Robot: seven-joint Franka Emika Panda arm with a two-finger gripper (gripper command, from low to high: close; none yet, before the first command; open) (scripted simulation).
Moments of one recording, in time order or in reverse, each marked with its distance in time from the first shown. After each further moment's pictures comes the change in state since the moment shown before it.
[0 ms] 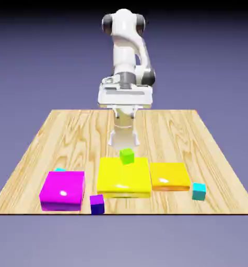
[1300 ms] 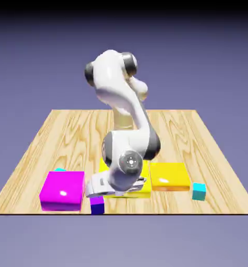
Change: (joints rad) arm -0.344 1.406 0.441 1.413 -0.499 -1.552 -0.003
